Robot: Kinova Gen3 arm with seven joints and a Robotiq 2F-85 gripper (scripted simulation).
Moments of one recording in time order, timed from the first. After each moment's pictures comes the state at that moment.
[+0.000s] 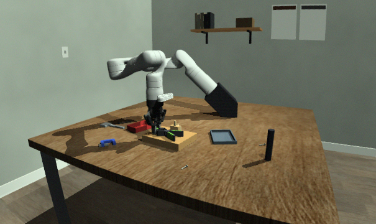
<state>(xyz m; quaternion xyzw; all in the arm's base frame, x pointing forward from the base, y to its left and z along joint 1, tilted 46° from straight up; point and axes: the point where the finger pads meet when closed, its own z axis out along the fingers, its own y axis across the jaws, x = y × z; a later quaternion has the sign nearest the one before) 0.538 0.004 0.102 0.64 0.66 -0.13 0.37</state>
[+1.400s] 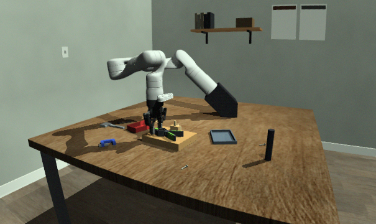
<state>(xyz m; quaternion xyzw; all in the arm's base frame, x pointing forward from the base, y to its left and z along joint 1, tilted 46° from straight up) 0.538 0.004 0.102 0.64 0.66 -0.13 0.37</state>
